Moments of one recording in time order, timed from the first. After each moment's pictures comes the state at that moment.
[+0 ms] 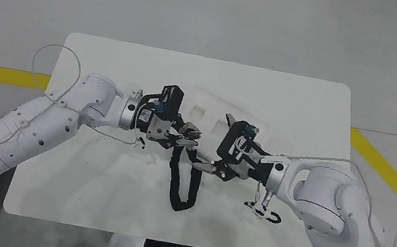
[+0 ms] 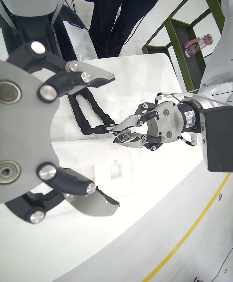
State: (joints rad) left arm 0.43 -0.79 -0.37 -1.45 0.81 -0.99 0.13; right arm -1.12 -1.03 1.11 -2.11 -0.81 -0.48 0.74
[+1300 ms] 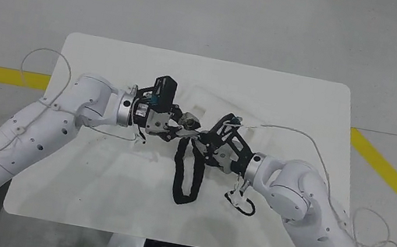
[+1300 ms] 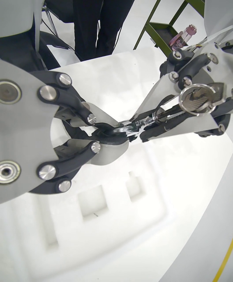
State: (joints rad) left arm 0.58 -0.82 -0.60 -1.45 0.86 -1.00 0.12; right arm -1.08 -1.08 0.96 -1.89 -0.78 -0.30 0.67
